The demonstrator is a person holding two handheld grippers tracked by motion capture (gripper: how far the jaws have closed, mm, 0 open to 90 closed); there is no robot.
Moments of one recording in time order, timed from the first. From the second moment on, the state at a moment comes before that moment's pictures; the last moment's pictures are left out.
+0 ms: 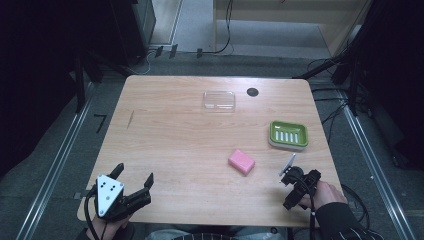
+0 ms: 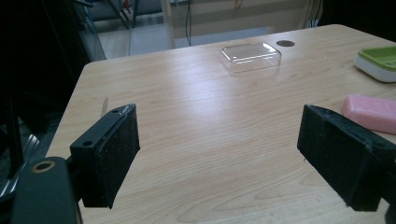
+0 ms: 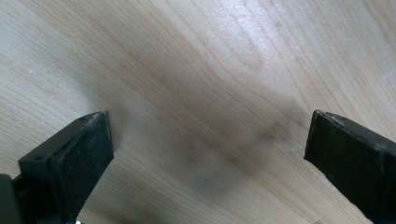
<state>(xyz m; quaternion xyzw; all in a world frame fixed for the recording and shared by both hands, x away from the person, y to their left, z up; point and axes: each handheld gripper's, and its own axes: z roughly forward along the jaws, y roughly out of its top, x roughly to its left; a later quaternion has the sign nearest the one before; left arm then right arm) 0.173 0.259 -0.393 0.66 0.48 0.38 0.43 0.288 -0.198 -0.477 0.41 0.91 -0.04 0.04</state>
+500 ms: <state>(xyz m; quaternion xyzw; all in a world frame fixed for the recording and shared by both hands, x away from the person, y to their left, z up) 0.172 0.258 -0.392 0.67 0.48 0.38 0.43 0.289 -0.189 -0.472 0.40 0.91 -0.03 0.05</state>
